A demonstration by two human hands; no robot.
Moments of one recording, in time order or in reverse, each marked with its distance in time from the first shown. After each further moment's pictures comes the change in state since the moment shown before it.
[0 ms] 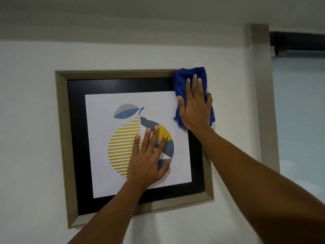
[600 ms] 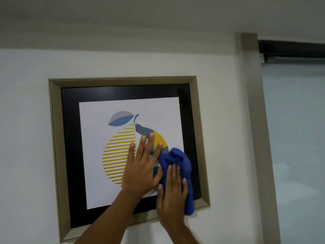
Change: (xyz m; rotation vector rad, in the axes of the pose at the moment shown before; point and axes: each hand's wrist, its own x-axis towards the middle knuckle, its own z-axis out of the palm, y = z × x) left_hand -0.001 0.001 -0.001 -0.002 0.003 0.011; right_hand -0.251 -0.045 0.044 0.232 -0.022 0.092
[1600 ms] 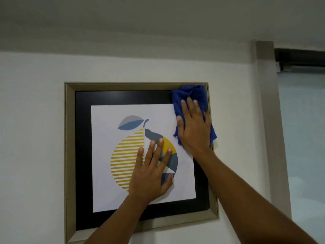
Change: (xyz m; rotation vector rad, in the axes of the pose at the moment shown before) left_hand -0.002 0.001 0.006 0.010 0.026 -0.007; right_hand 0.224 0.000 -0.053 -0.149 0.043 -0.218
